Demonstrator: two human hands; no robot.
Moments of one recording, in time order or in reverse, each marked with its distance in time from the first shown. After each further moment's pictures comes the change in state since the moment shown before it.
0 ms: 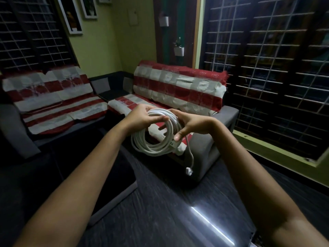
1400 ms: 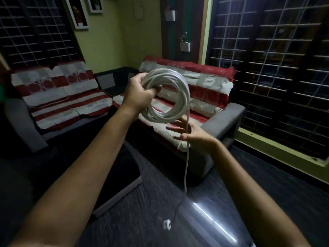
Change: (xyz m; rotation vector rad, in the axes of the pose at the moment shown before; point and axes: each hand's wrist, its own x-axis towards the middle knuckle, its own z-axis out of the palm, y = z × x) left_hand -0.003 0.034 -0.022 -0.182 0.497 0.002; right_hand 0.001 0.036 0.054 0.402 0.216 -0.183
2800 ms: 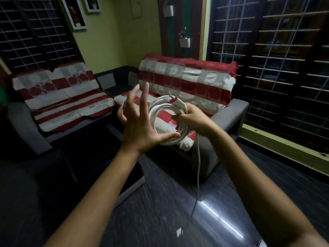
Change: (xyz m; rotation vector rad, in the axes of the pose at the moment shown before) left_hand -0.041 -0.058 0.026 0.719 0.140 0.385; right_hand 0.036 -0.037 -0.014 -0.407 0.420 0.089
